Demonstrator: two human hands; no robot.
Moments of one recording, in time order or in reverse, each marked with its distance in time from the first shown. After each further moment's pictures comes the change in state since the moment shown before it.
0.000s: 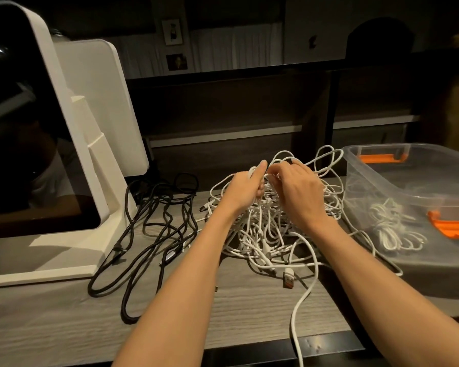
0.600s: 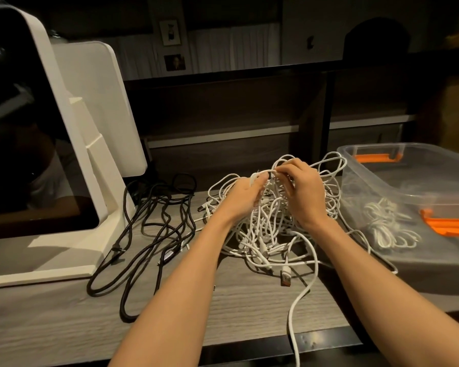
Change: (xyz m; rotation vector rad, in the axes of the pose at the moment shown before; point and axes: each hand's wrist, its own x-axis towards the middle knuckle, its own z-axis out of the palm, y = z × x) left_hand -0.008 -0.008 0.003 0.015 -0.083 0.063; right_hand -0.002 0.011 -0.001 0.238 0.010 0.186
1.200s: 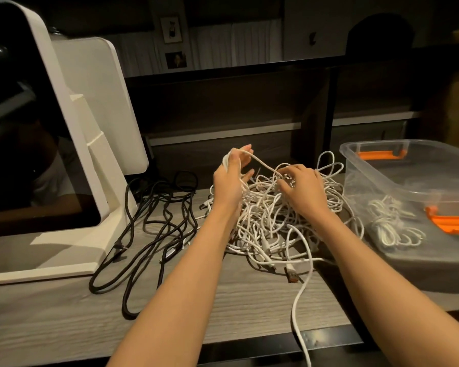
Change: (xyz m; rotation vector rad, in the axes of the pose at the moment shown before) left_hand 0.004 0.006 -0.002 -0.660 0.407 0.029; right_hand 0.003 0.010 0.007 -0.158 -0.343 0.358
